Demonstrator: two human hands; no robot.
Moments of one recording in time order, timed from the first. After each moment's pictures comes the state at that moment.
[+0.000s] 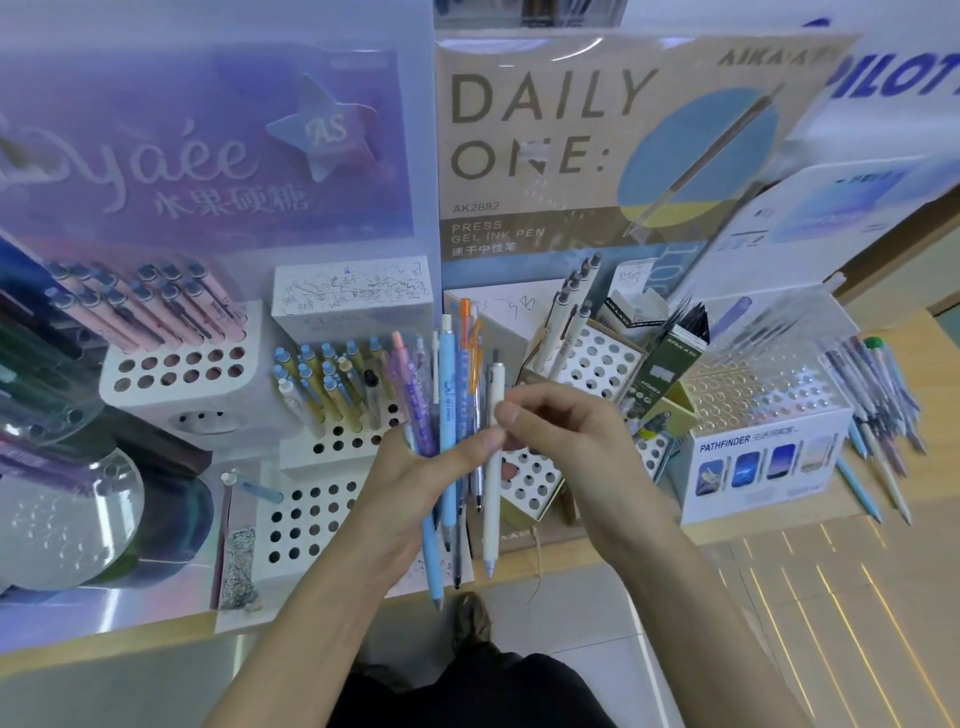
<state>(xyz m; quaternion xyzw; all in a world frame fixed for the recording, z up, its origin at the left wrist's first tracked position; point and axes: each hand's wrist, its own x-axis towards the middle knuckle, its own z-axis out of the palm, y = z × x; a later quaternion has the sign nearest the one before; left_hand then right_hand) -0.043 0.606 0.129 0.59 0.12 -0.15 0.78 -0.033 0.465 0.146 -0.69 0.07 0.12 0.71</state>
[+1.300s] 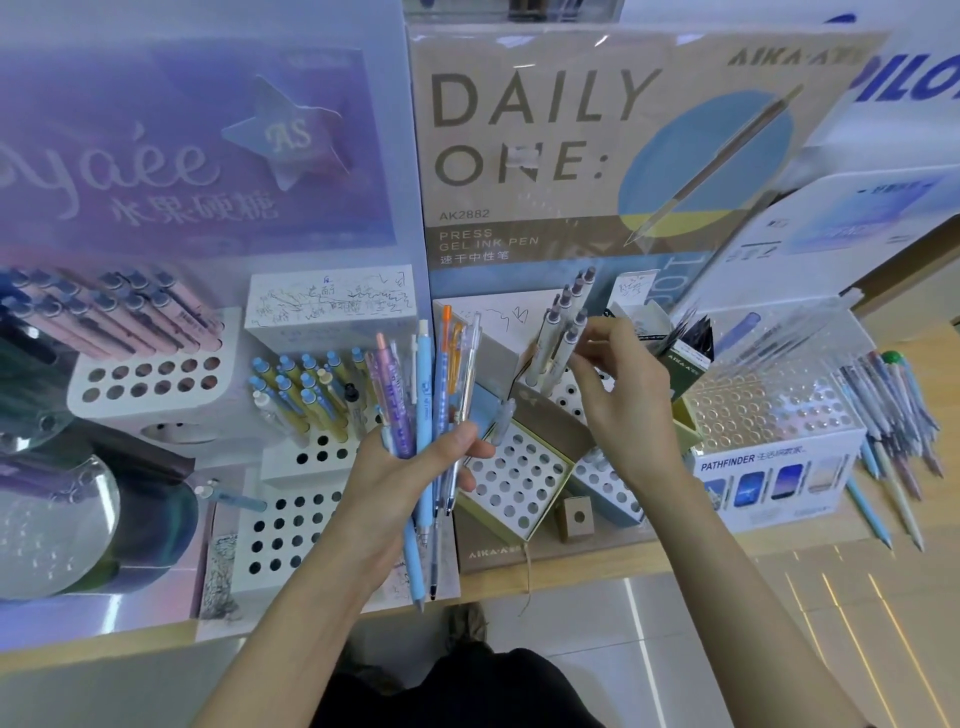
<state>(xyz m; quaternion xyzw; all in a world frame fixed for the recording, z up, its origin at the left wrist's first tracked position) -0.027 0.600 0.118 0.59 0.15 -0.14 0.78 0.033 0.412 0.100 -0.88 -0.05 -0.12 0.46</state>
